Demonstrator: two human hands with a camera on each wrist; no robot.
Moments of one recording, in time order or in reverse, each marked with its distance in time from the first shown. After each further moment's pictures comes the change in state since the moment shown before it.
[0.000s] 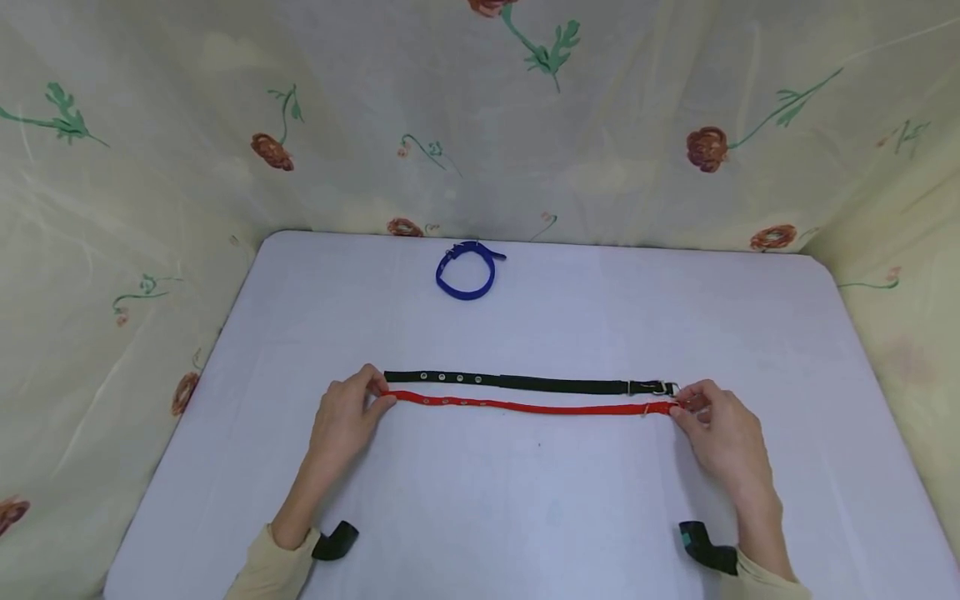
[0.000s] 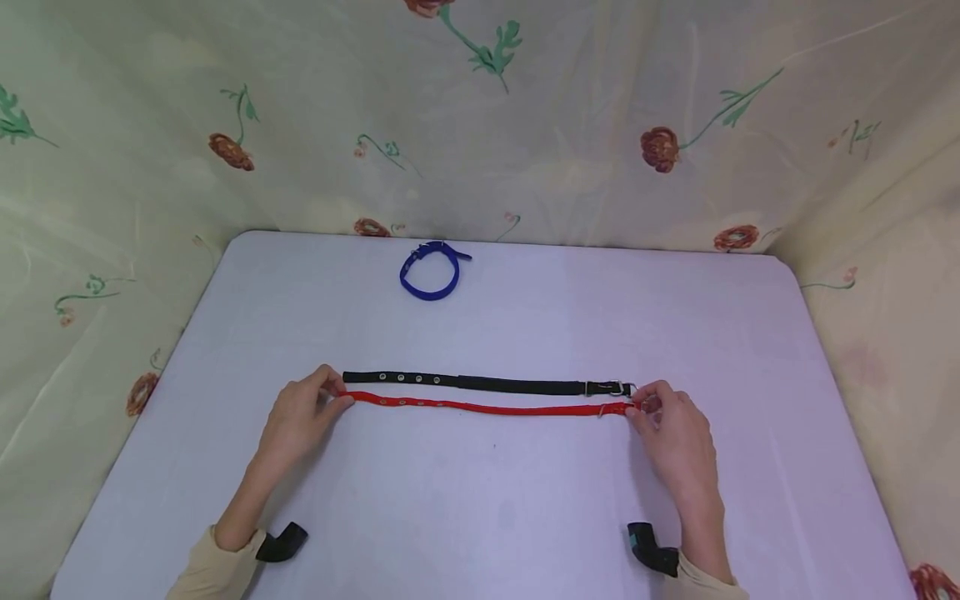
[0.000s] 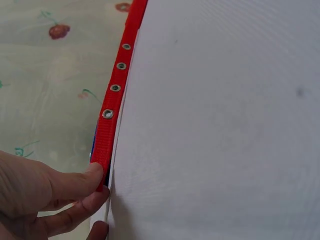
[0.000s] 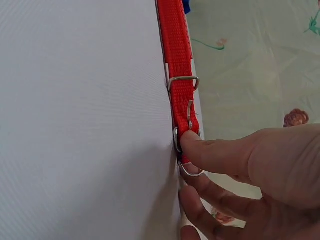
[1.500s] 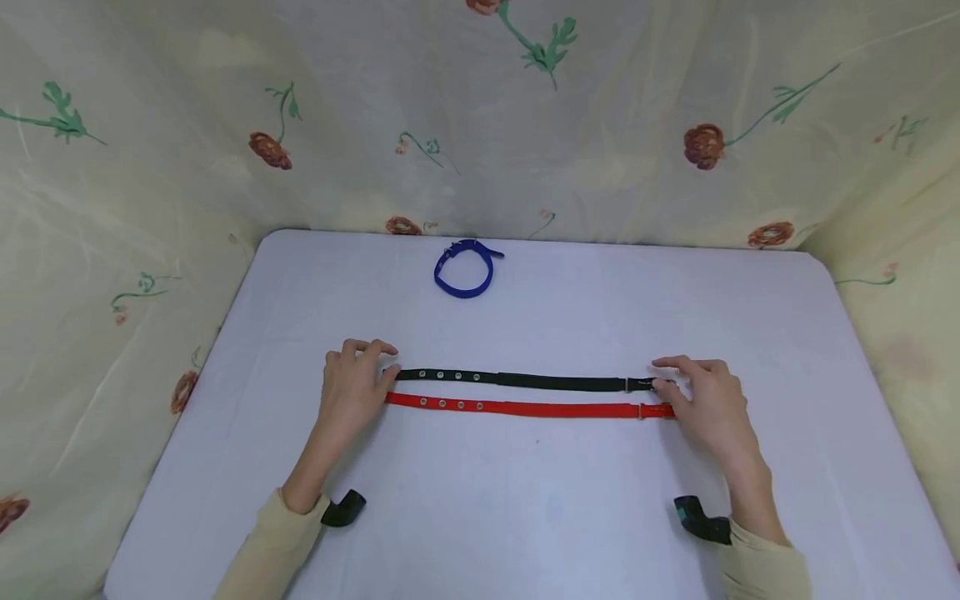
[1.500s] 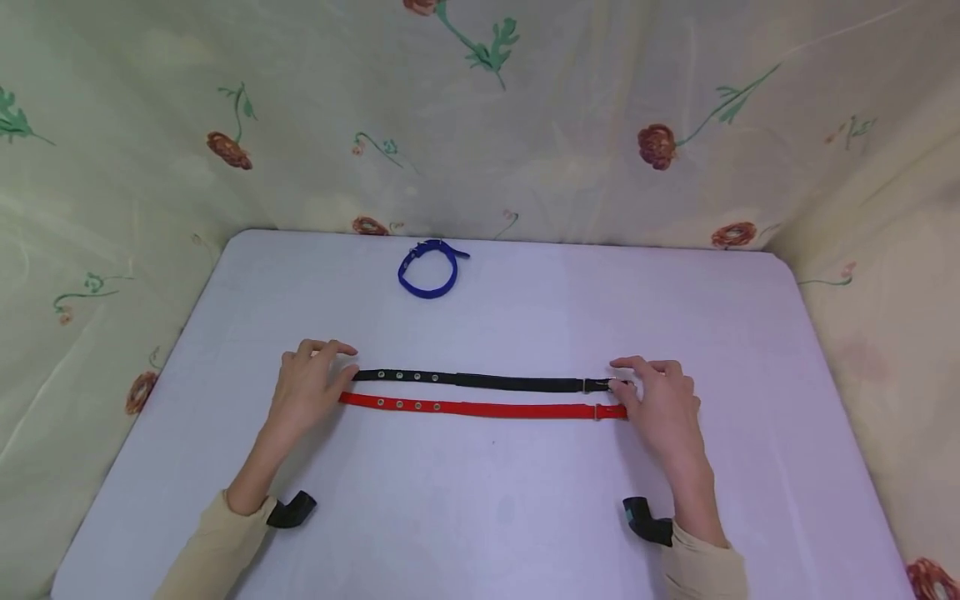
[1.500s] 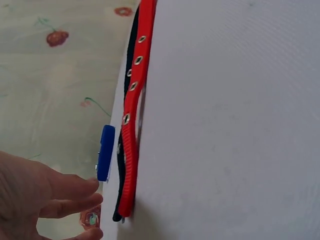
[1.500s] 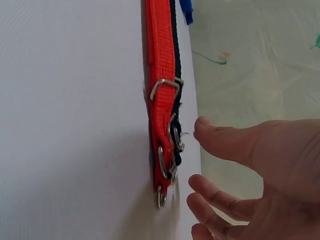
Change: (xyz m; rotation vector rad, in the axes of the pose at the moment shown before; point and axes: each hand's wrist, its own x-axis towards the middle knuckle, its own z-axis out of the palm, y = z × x) left_hand 0.027 0.024 -0.004 0.143 0.024 0.019; right_hand 0.022 -0.017 -0.006 -0.033 -0.046 -0.103
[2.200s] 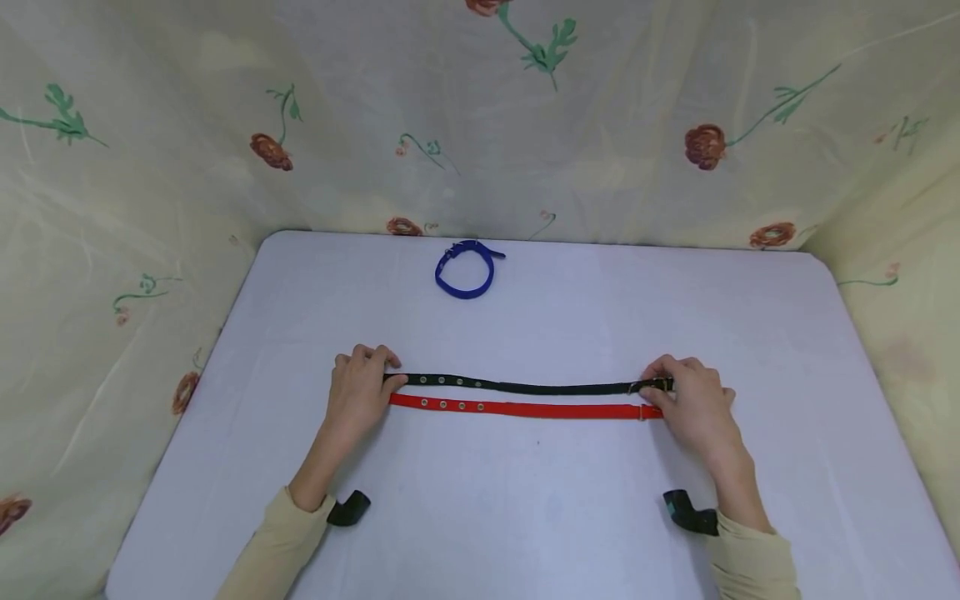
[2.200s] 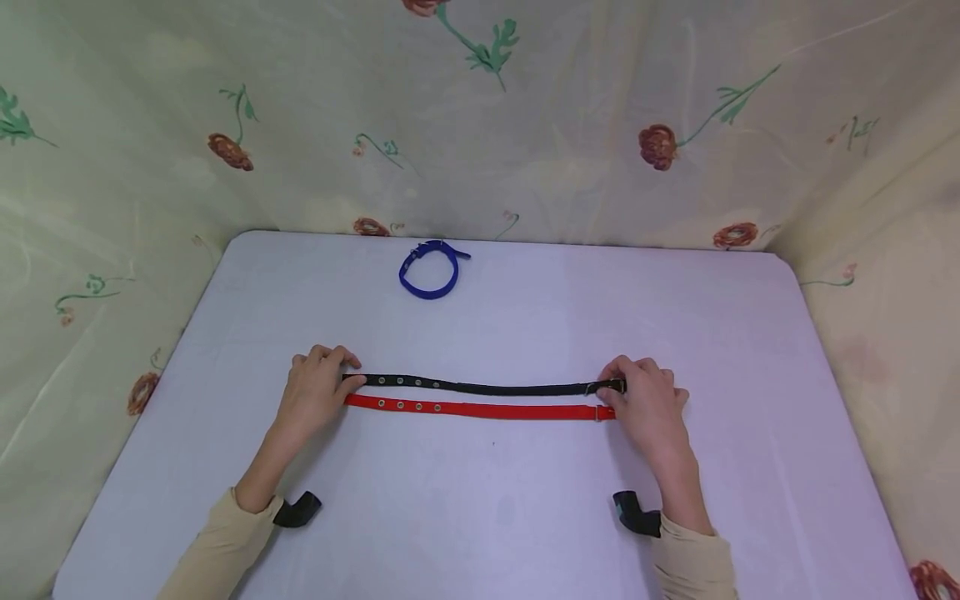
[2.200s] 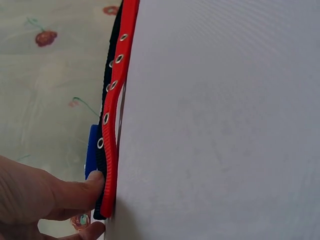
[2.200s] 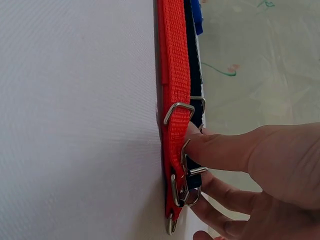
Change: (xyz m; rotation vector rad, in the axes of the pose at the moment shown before) left_hand 0.001 -0.002 0.011 0.051 -0.030 0.007; right_hand 0.009 -0.011 0.011 -0.005 -0.029 -0.047
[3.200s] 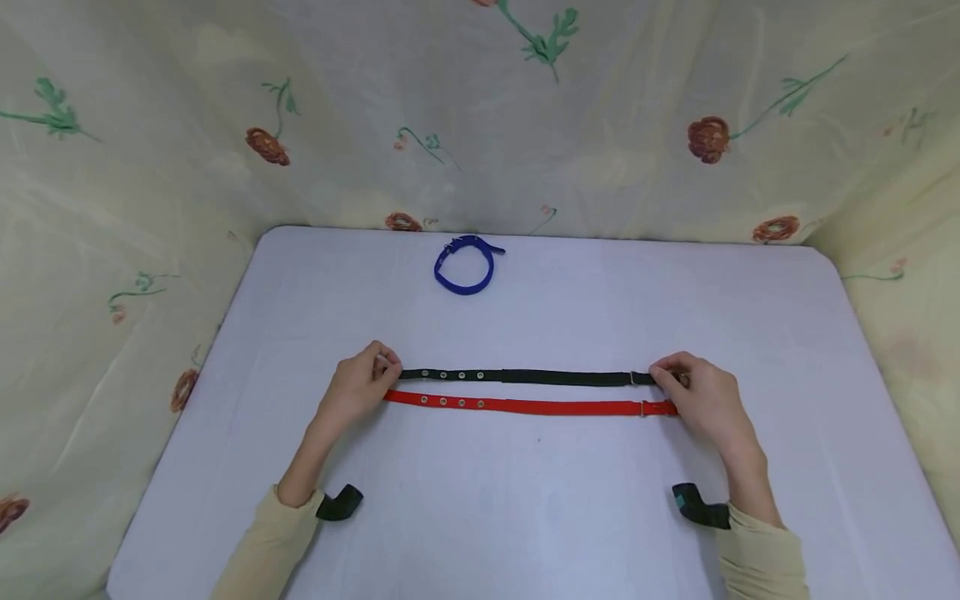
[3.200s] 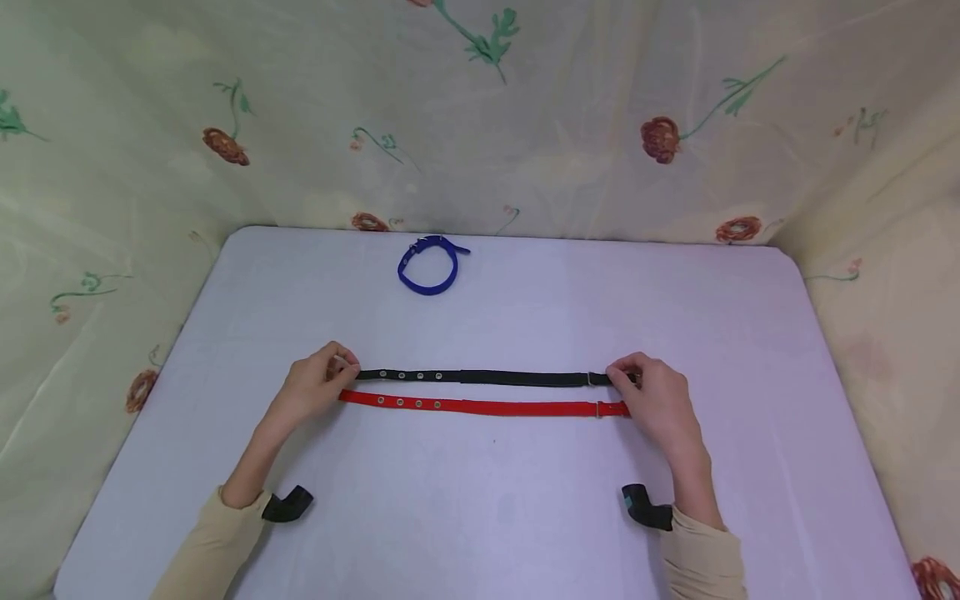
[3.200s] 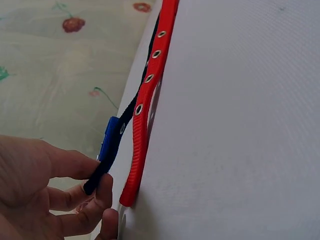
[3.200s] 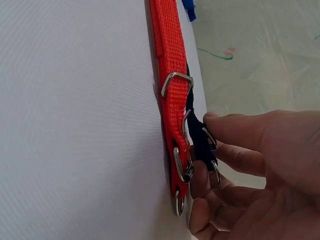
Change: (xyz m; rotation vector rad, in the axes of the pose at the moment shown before) left_hand 0.008 -0.016 -0.010 -0.287 -0.156 -0.022; right_hand 0.007 0.013 -0.009 0.077 -0.018 0.045
